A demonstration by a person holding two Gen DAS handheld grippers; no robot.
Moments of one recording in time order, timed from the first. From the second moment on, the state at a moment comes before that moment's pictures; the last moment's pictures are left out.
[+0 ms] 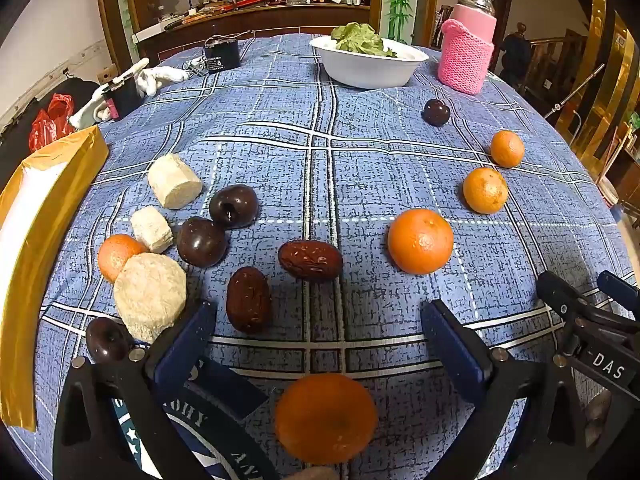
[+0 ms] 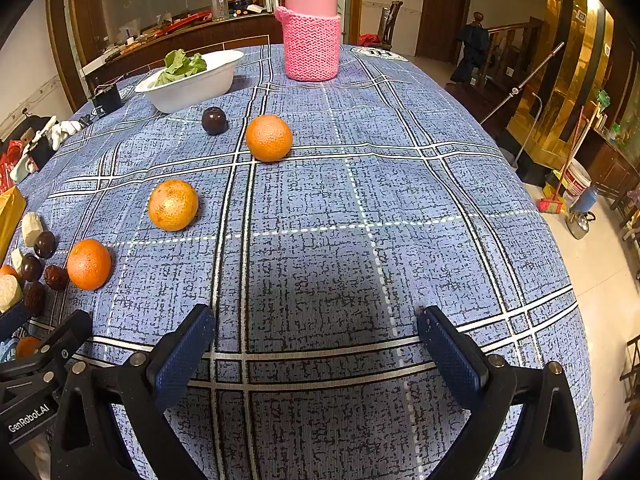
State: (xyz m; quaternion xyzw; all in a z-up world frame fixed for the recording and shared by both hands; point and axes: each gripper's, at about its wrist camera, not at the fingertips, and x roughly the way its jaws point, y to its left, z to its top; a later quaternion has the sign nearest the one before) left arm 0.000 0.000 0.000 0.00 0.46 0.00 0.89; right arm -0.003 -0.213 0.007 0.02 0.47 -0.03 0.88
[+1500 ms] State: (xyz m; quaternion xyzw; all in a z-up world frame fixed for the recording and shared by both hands) left arm -0.135 0.114 0.148 0.00 0.15 0.10 0.98; right arm -0.005 -0.216 0.009 0.01 0.47 -0.03 0.88
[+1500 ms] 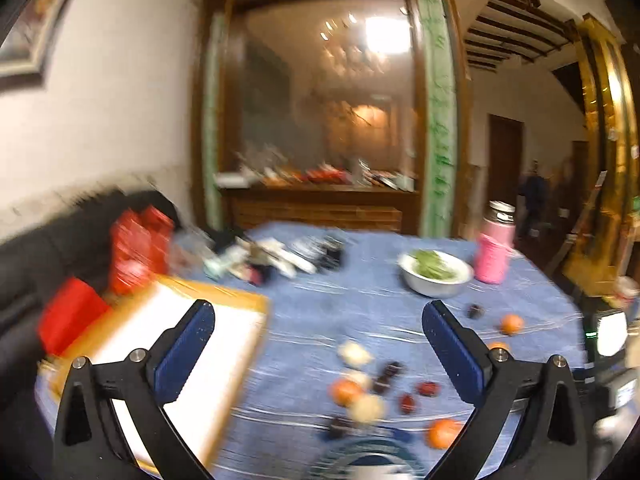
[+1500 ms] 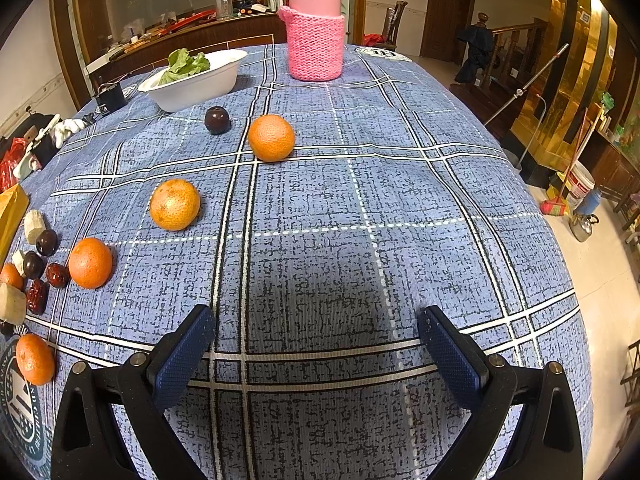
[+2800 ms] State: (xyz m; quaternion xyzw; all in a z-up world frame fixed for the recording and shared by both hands) left arm -0.095 0.162 0.045 -0.08 0.41 -0.06 0.90; right arm -0.064 -0.047 0.022 -0.03 0.45 0.19 0.87
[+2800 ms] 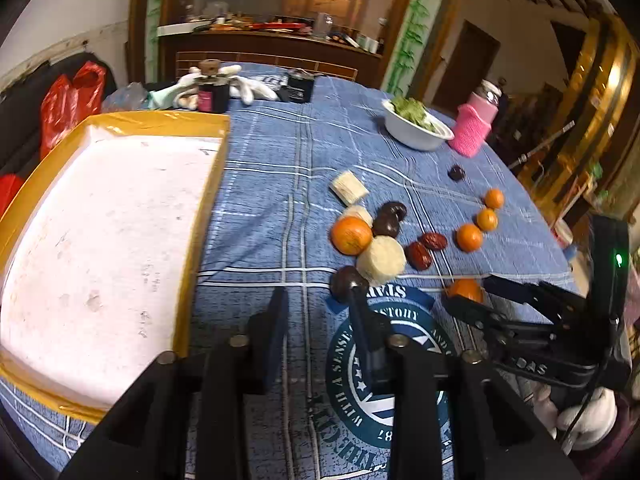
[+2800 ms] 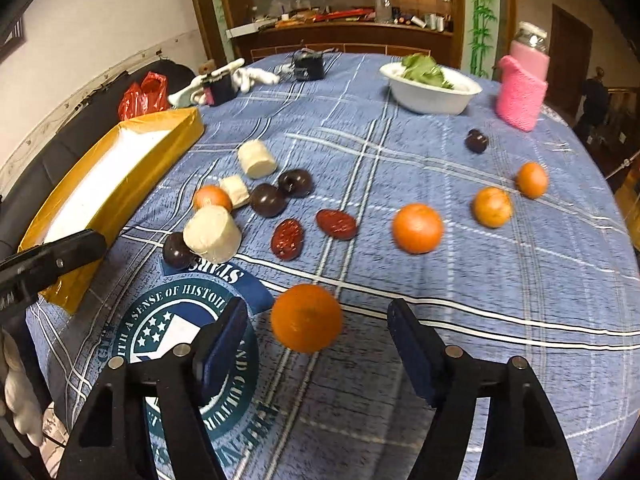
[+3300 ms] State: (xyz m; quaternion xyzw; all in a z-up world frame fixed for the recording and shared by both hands) left arm -0.051 0.124 0.011 0.01 0.47 -0.11 0.88; right arm -0.052 -0.070 0.012 0.08 0.46 0.24 0.85
